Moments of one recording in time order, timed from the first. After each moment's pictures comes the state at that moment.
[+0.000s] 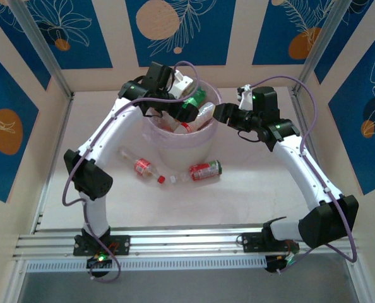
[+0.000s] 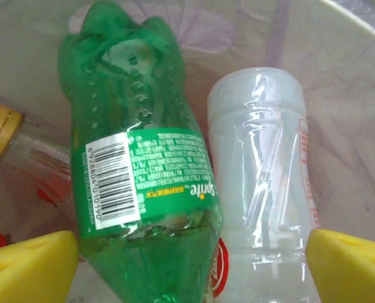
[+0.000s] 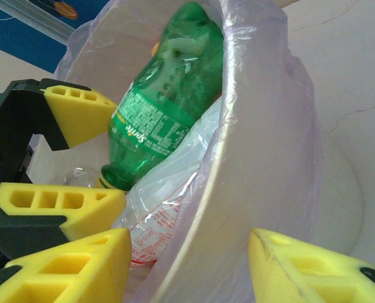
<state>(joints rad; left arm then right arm) -0.57 1.92 2.14 -1.02 0.29 0.10 0.30 1.32 1.28 -0.50 -0.47 0.63</state>
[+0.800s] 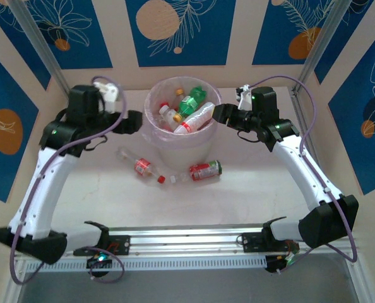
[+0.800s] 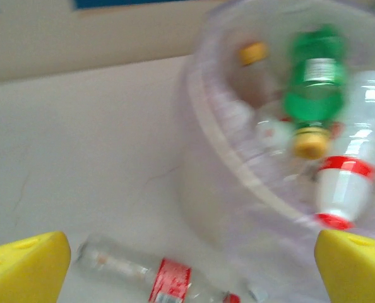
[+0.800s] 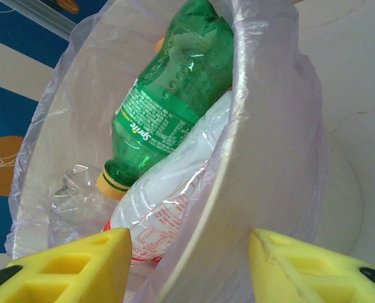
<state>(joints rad) -0.29 1.18 1.52 -0.96 0.09 -0.15 0.30 1.32 1.28 -0.50 -0.47 0.60</state>
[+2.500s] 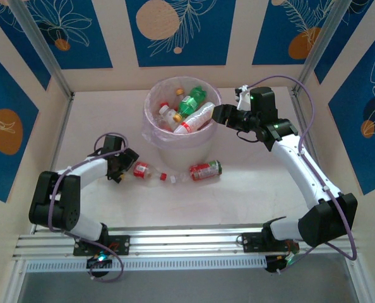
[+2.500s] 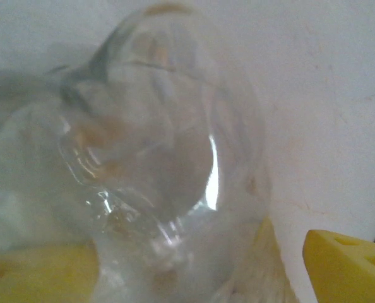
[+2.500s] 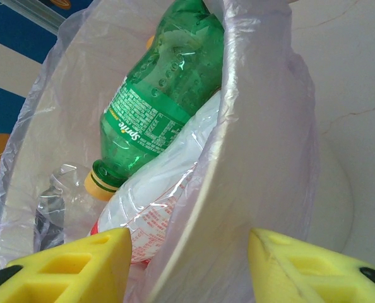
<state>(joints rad) -0.17 1.52 0.70 -0.29 0.07 -1.05 0.31 1.33 1.28 -0.50 -0.45 0.58</state>
